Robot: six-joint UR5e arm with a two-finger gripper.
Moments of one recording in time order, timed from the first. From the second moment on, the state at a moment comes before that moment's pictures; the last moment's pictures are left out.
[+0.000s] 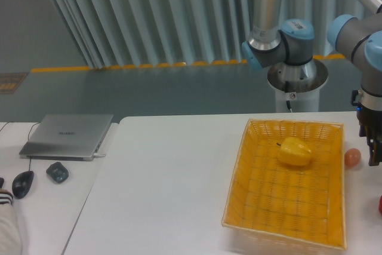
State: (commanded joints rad) arm 2.57 -1.84 -1.50 -1.36 1.58 1.94
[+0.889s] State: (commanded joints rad) arm 2.50 -1.78 -1.57 -1.31 1.57 1.93
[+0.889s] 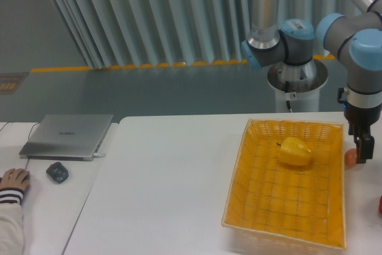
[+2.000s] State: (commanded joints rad) arm 2.28 -1.68 -1.79 -1.25 1.74 1.99
